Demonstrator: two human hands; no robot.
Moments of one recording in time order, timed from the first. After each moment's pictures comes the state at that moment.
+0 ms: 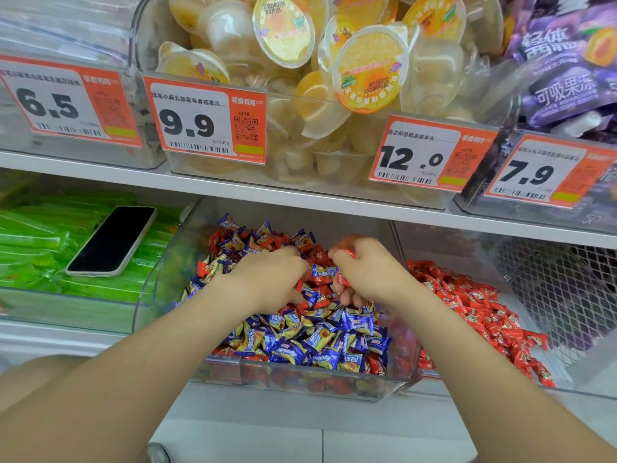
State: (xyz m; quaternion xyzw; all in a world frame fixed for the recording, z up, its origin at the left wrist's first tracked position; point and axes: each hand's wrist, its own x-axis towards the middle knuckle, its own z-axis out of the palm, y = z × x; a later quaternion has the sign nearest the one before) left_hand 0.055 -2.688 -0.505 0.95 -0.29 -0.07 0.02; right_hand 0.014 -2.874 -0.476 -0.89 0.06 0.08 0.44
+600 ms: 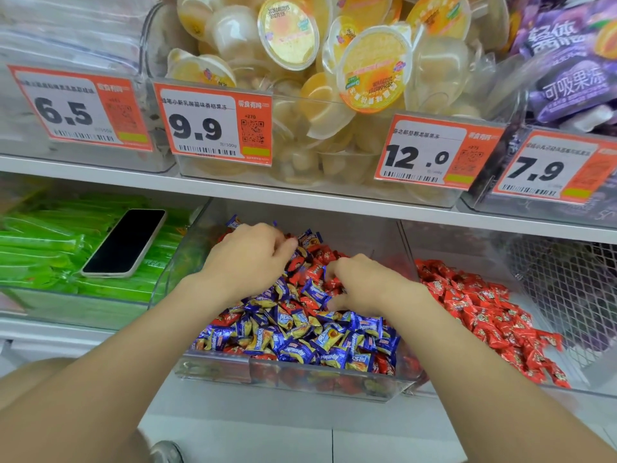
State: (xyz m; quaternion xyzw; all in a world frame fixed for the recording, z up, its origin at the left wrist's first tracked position) left_hand 0.051 -2.654 -0.489 0.96 -0.16 0.07 0.23; right_hand 0.029 -2.867 -0.486 -0.98 -0.08 0.18 0.02
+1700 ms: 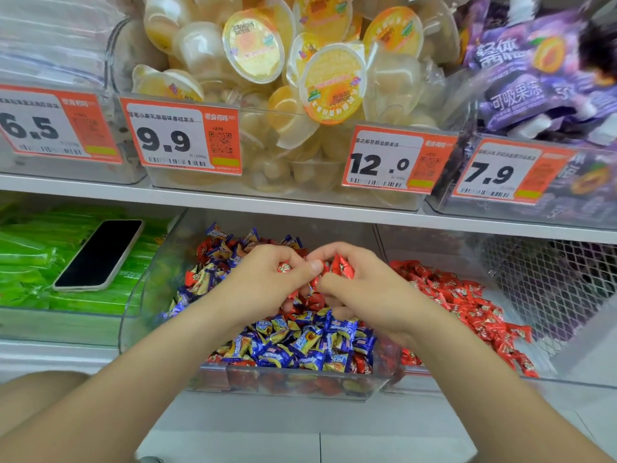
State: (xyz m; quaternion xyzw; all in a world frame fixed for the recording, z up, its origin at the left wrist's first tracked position) left_hand 0.002 -2.696 -0.469 0.81 -0.15 -0.12 0.55; right_hand -0.035 -2.878 -0.453 -0.81 -0.01 0.10 0.57
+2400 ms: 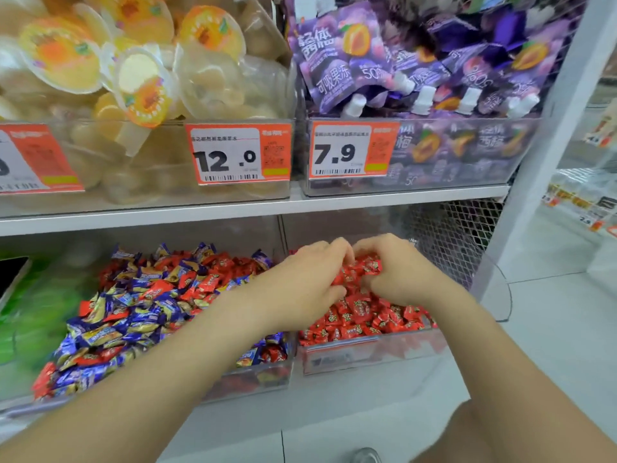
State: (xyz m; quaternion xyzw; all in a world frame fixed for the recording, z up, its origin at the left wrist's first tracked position) left_hand -0.034 -2.854 -0.440 0.86 -0.46 -0.07 0.20; right_hand -0.069 -3.059 -0.462 -0.97 0.05 -0.03 0.22
